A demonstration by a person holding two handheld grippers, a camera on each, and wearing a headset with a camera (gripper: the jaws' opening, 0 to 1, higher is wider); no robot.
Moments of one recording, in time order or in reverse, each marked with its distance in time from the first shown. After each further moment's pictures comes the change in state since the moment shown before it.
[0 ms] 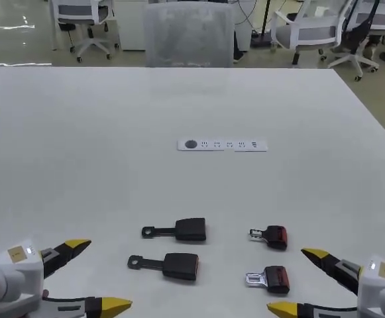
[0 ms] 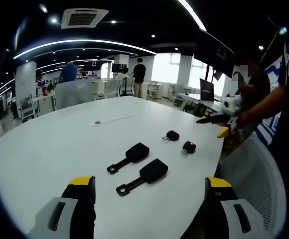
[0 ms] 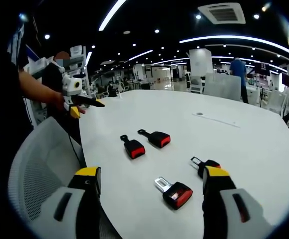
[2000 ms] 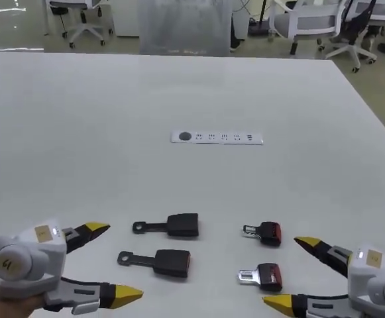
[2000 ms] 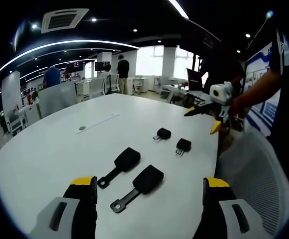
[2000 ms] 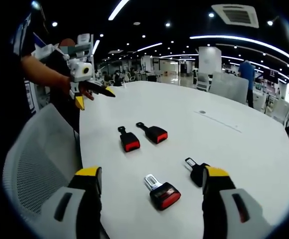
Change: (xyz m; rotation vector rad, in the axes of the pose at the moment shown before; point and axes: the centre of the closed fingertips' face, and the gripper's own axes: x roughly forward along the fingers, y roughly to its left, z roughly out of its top) left arm 0.049 -0.009 0.014 0.105 0.060 -0.101; right arm 0.008 -0.019 -0.002 -0.100 0.078 0.036
